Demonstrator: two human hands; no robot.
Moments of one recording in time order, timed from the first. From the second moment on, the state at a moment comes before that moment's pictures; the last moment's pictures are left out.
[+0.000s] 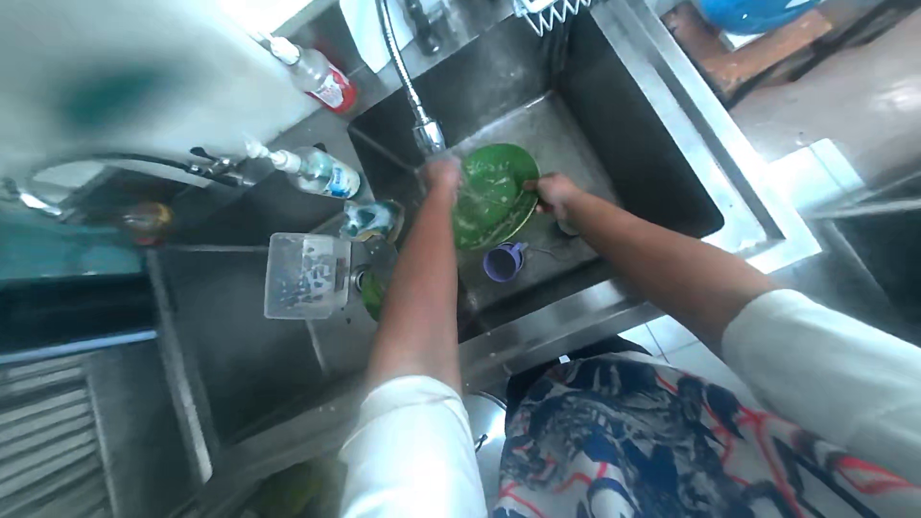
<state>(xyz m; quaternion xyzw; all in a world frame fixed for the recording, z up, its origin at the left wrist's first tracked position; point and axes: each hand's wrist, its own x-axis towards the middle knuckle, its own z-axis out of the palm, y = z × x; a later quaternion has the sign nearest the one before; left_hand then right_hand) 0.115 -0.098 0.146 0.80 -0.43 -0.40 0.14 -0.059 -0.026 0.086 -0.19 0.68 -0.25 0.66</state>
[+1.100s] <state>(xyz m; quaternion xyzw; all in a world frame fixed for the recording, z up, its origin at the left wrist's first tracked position) 0.176 0.025 0.139 0.71 -0.17 -0.57 0.36 -0.048 0.000 0.087 -0.12 0.67 -0.24 0.69</state>
